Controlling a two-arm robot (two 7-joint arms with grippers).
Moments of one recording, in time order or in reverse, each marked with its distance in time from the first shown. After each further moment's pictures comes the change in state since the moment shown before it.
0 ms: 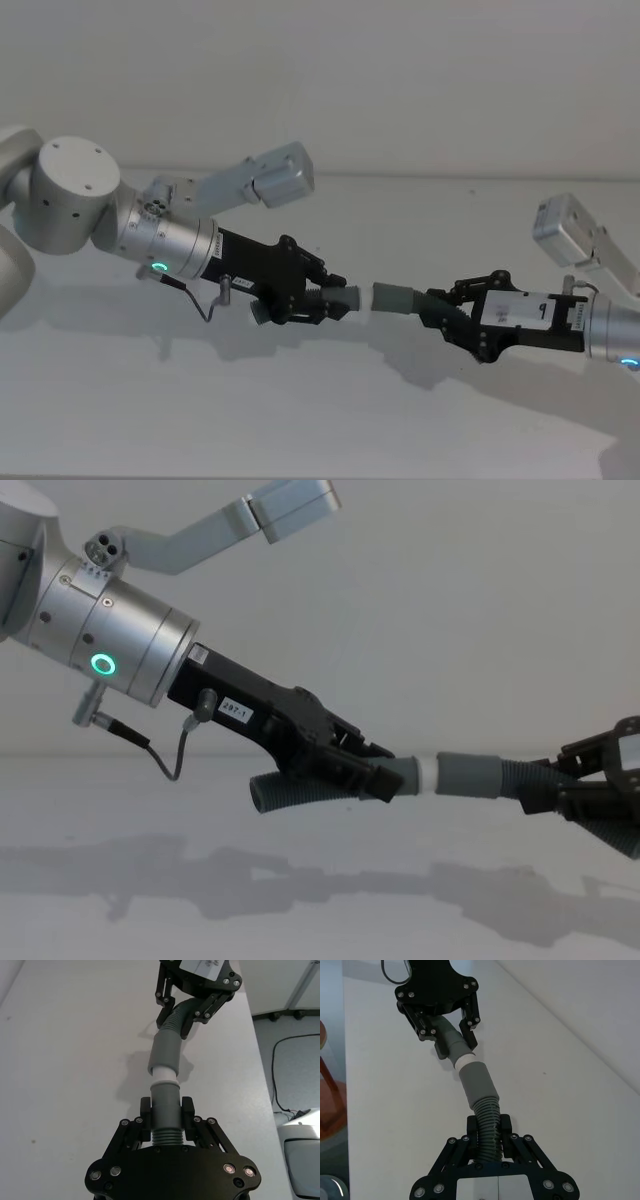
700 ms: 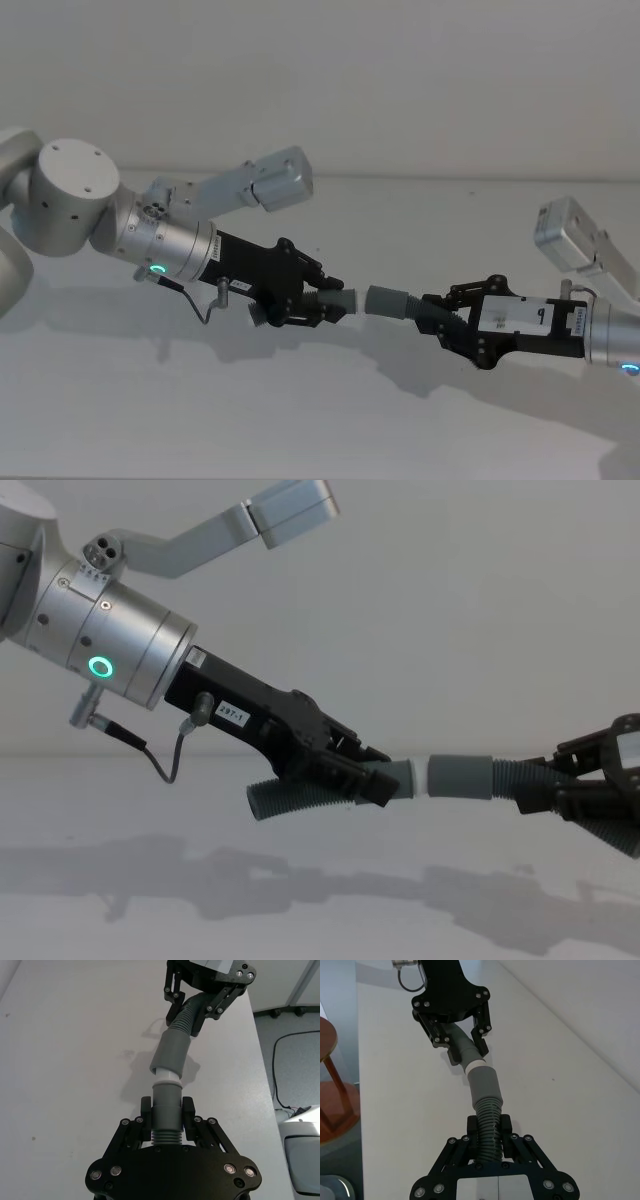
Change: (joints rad) left arm -0.008 0.007 0.016 0.002 -0.003 -0.002 0.008; right arm -0.006 0.016 -0.011 -0.026 0.026 -0.006 0.010
